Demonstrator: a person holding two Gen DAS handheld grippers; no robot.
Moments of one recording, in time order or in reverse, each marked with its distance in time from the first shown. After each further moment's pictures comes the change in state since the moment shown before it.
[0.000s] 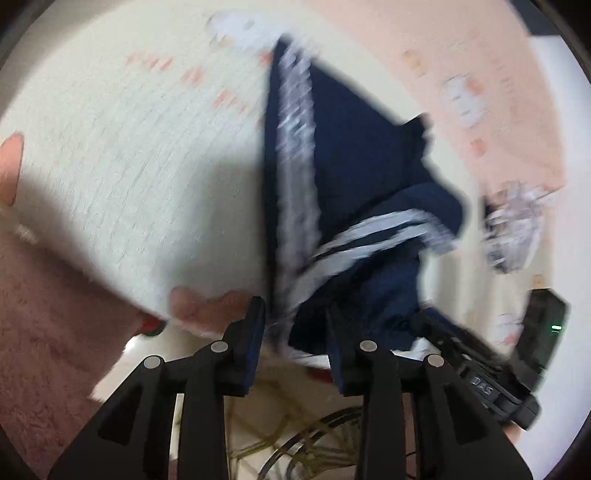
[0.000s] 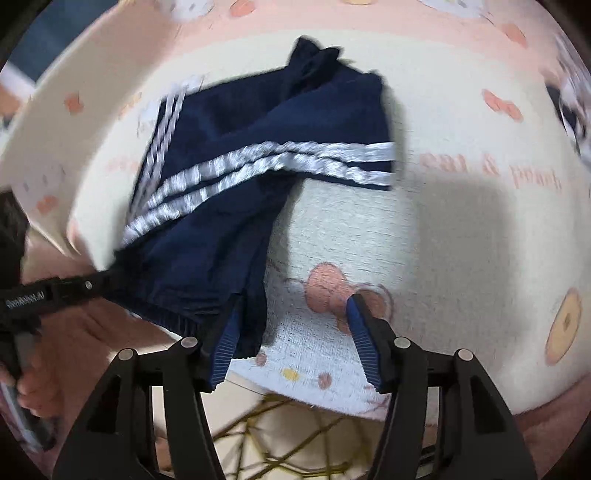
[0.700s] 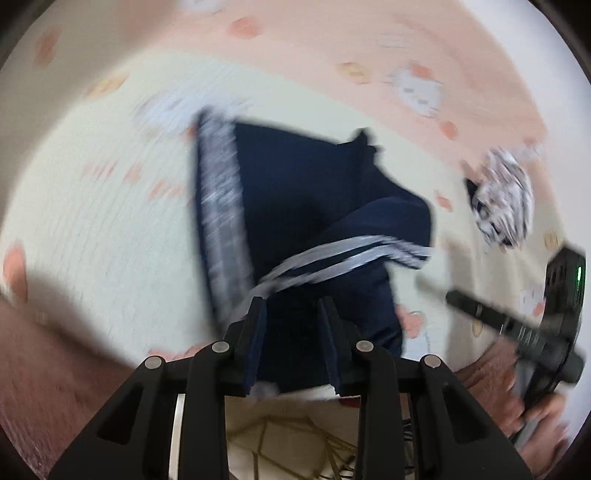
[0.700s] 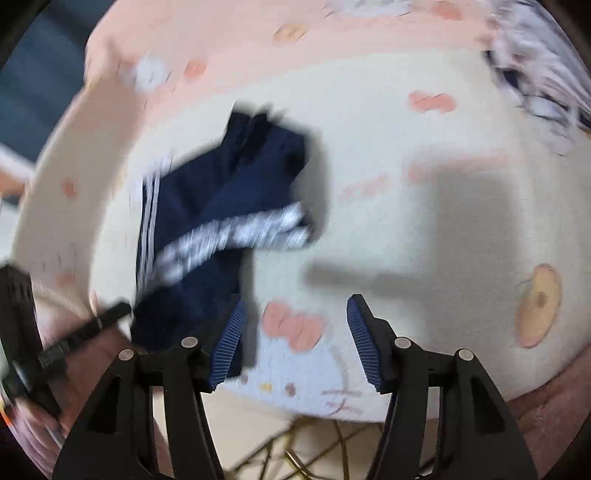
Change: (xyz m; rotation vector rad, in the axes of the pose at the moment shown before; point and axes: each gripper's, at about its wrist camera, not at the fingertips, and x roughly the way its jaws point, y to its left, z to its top) left arm 0.017 -0.074 0.012 0.323 -0.096 0.150; right arm -0.040 -0.053 0.002 0.222 -0.141 0.029
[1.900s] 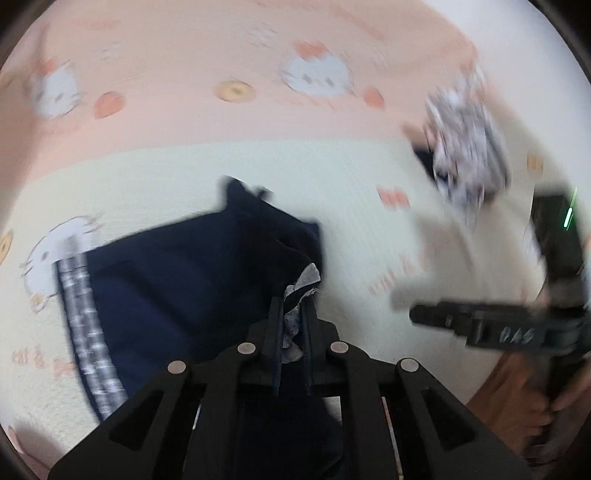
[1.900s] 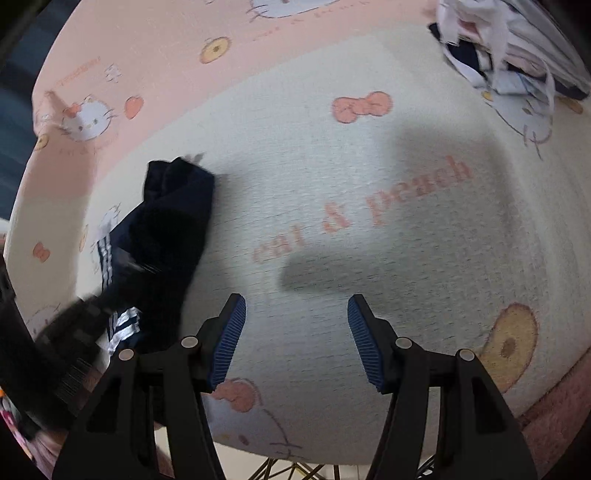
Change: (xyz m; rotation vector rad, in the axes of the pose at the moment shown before) left arm 0.026 -0.072 0.082 0.278 -0.072 -0.049; right arm -0.002 -0.062 0.039 0.113 0.049 -0.047
